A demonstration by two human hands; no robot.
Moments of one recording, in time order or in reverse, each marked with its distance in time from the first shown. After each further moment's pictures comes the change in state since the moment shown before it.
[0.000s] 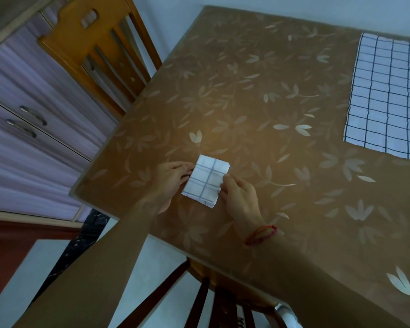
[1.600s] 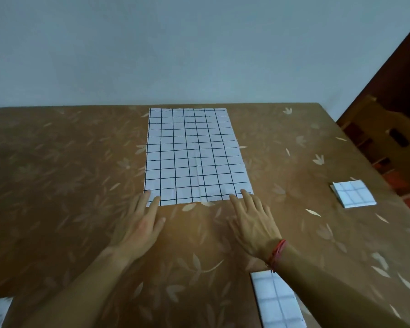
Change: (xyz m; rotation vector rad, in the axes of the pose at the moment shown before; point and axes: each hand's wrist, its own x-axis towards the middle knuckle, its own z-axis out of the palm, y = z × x) left_hand -0.027 0.082 0.367 1.268 -0.337 0.913; right_hand -0.028 -0.099 -0.458 -1.488 0.452 -0.249
